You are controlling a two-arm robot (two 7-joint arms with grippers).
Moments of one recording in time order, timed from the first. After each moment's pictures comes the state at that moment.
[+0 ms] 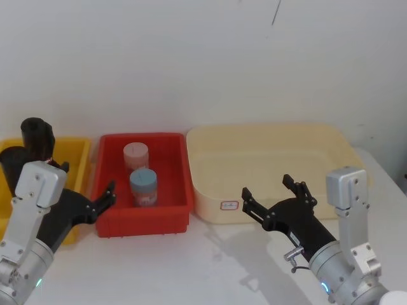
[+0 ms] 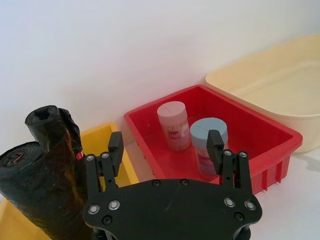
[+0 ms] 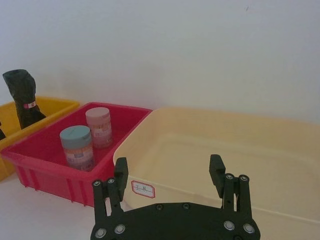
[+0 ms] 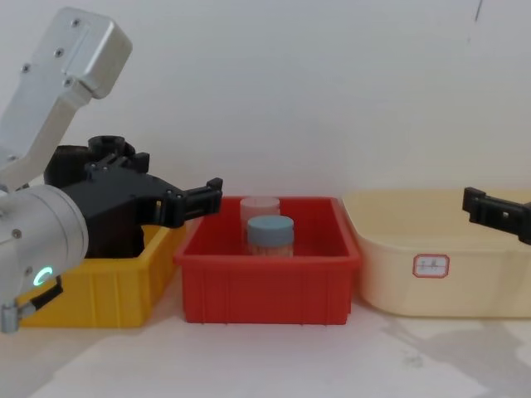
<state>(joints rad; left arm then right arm) -0.24 0.38 0.45 -1.63 -0.20 0.01 -0.01 -0.01 0.34 -0.23 -1.77 0.29 0.03 0.07</state>
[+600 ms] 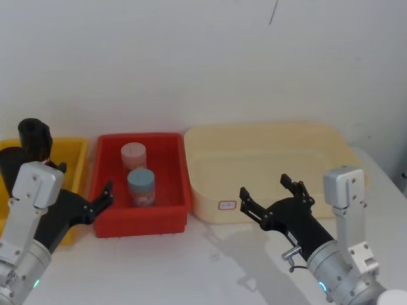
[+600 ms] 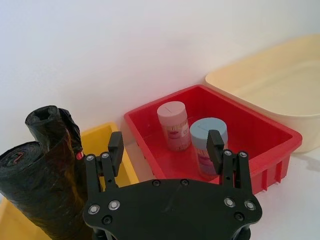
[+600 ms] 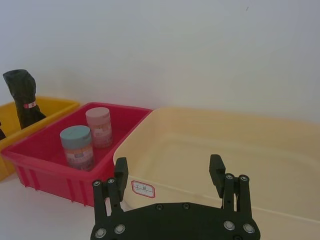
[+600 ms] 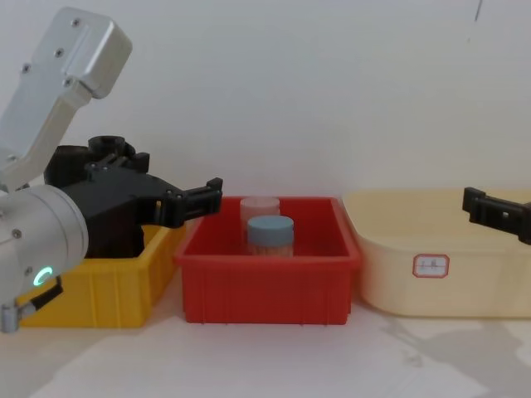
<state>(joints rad) -0.24 0.38 0.45 -1.63 -0.20 0.01 -0.01 -0.01 0.34 -0.23 -1.77 0.29 0.03 0.07</state>
